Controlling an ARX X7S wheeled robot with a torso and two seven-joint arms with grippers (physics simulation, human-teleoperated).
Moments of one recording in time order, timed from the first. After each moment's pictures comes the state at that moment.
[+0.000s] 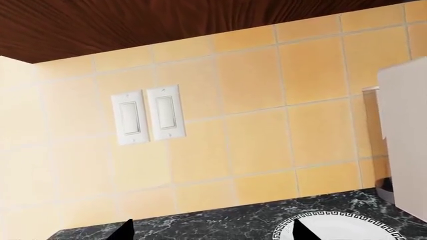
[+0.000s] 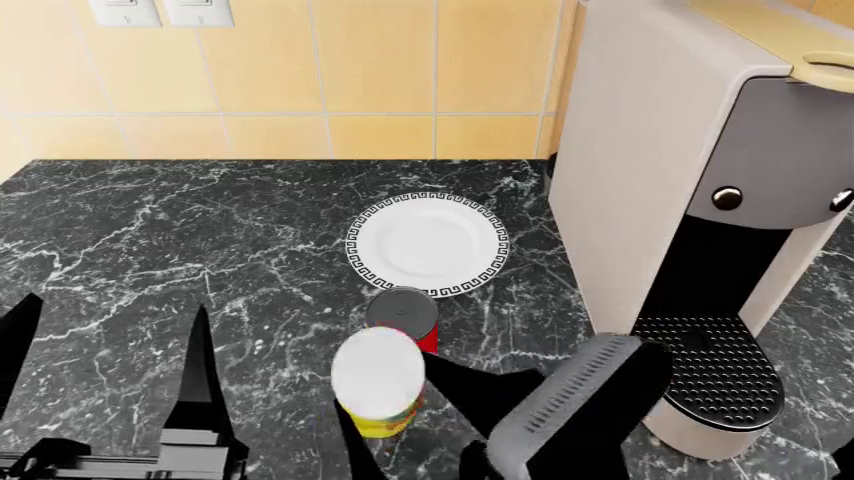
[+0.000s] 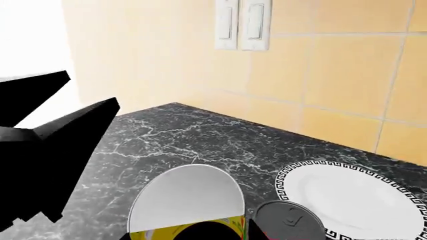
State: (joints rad) left arm -1.58 -1.30 2.37 1.05 -0.50 0.23 -1.57; right arm 1.59 0.62 -2.33 -0.88 0.94 -0.46 1.27
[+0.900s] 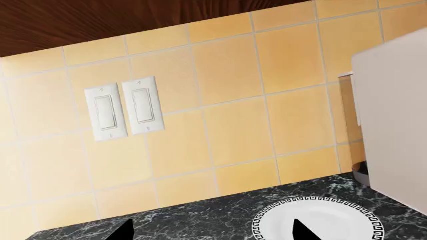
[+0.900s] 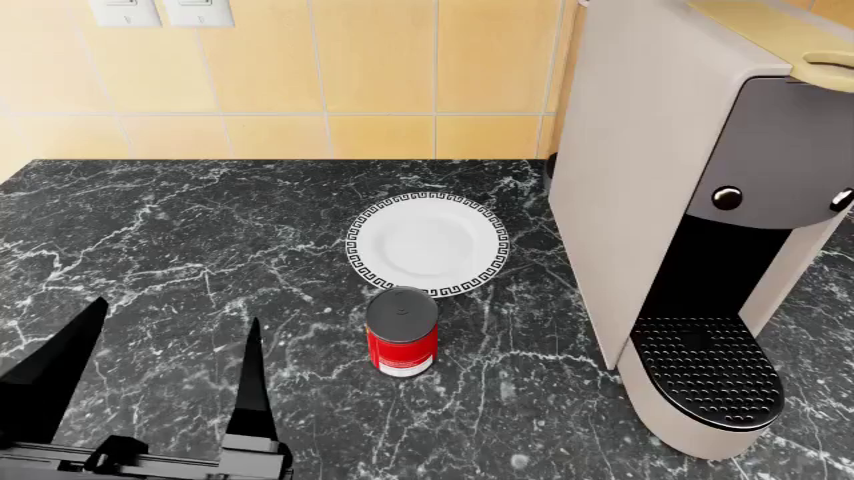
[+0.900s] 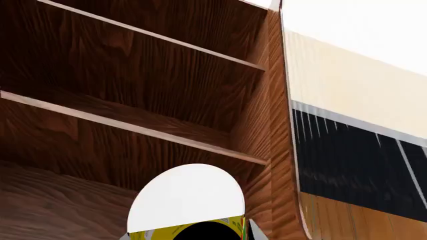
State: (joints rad) left arm -1.37 -1.19 2.14 1.05 -0.55 0.10 -1.57; right arm 2.32 0.73 -0.33 -0.53 2.04 1.28 1.51
